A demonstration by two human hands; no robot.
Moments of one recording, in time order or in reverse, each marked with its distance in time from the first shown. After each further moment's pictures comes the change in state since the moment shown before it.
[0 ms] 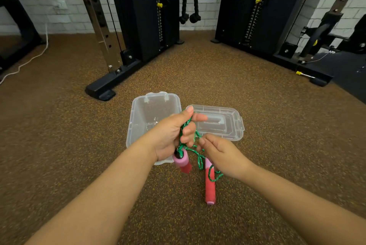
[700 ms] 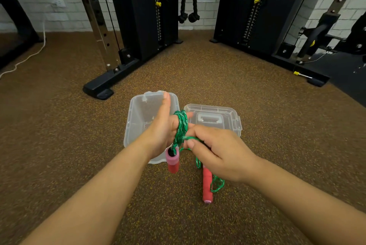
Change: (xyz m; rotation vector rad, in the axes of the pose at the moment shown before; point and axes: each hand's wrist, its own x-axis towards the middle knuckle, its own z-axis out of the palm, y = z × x) left_hand 0.004 -0.004 -0.013 0.119 0.045 -0.159; right_hand -0.024 -0.071 -0.024 -0.354 0.014 -0.420
